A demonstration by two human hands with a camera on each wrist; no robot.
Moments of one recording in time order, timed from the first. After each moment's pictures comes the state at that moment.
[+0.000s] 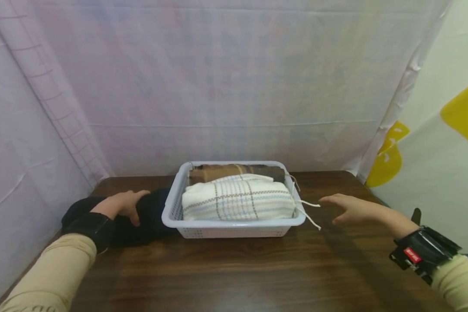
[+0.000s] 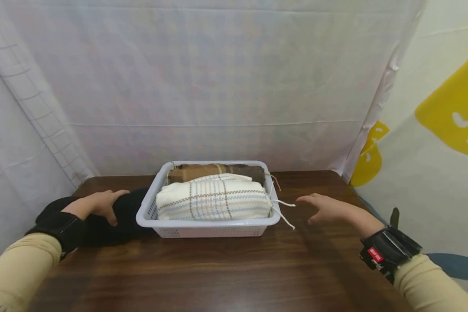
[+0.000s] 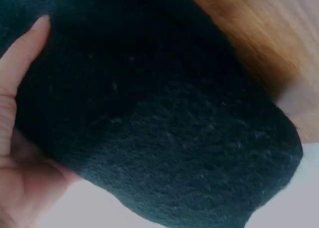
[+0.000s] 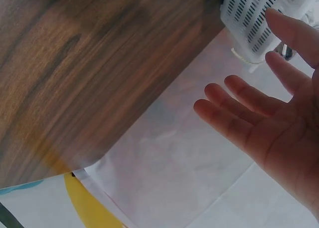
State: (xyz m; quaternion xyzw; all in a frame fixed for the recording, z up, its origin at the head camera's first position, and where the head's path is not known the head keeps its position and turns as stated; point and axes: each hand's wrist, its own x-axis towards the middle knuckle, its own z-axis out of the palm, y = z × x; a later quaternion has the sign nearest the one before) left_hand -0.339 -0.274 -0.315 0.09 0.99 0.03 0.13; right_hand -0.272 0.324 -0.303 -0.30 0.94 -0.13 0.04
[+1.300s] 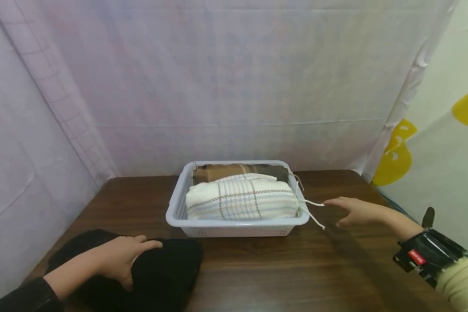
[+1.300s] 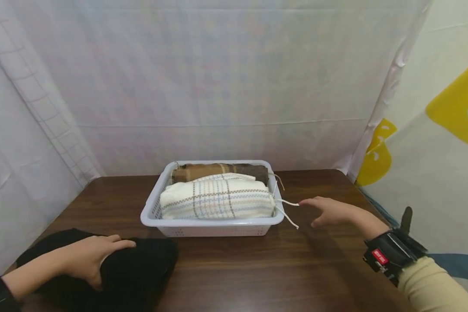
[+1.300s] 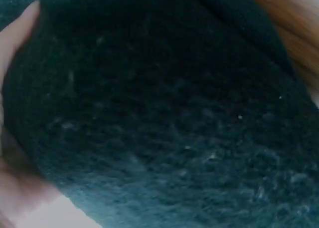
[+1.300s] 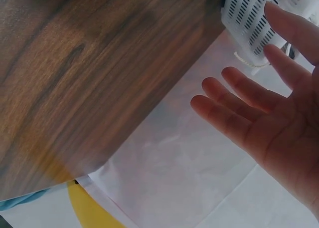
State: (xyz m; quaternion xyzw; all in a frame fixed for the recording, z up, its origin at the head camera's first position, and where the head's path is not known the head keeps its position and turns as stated) left_hand -0.213 -0.252 -0.328 0.30 0.94 0.04 0.14; right_hand -0.273 0.327 -0.311 -0.30 0.94 -0.14 0.06
